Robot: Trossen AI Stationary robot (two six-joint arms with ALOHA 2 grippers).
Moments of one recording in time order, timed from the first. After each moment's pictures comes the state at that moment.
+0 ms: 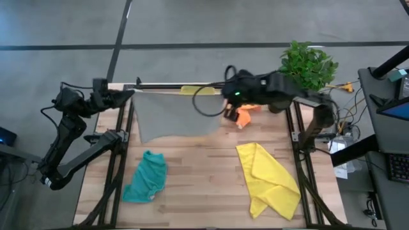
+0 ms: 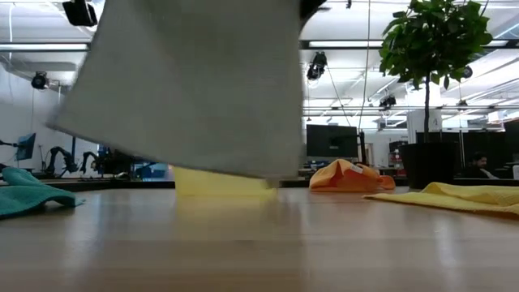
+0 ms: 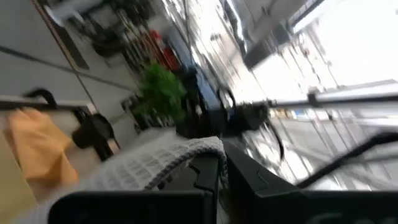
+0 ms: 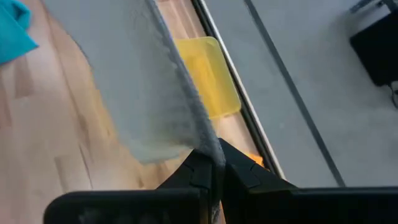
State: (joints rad) left arm 0.94 0.41 0.77 -0.16 0.67 -1.20; right arm -0.08 1.72 2.13 -1.36 0.40 0.07
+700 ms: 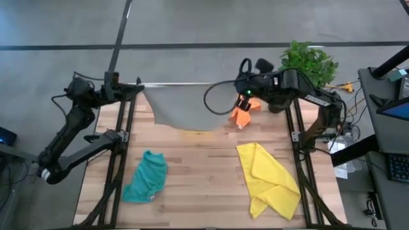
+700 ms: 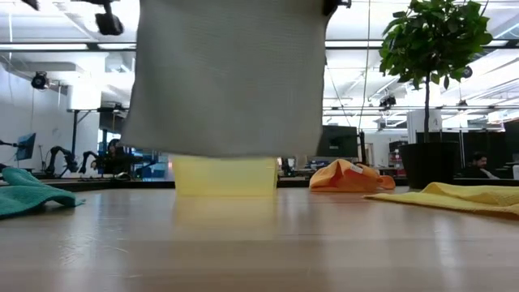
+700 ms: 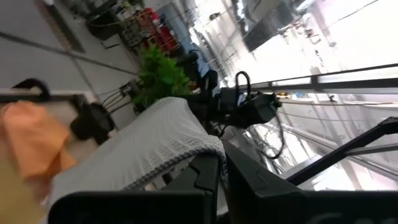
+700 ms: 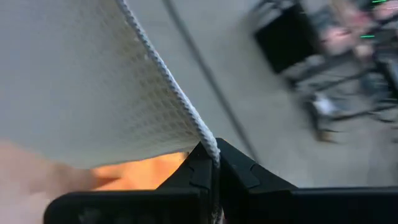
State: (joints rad) left arm 0.94 0.61 0.78 0.04 0.73 -1.18; right arm -0.11 1.67 2.14 -1.46 0.76 0.04
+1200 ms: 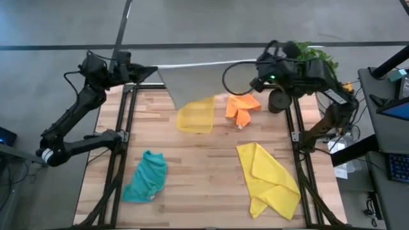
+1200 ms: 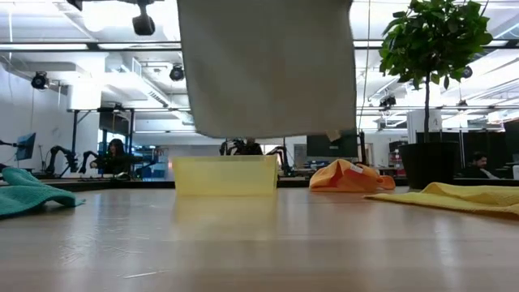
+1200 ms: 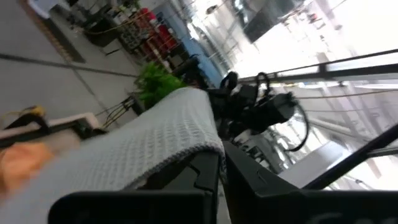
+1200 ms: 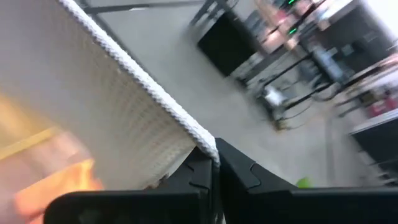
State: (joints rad) left arm 0.93 0.84 0.98 0.09 0.74 -1.05; right arm -0.16 1.55 2.18 -1.51 0.94 0.08
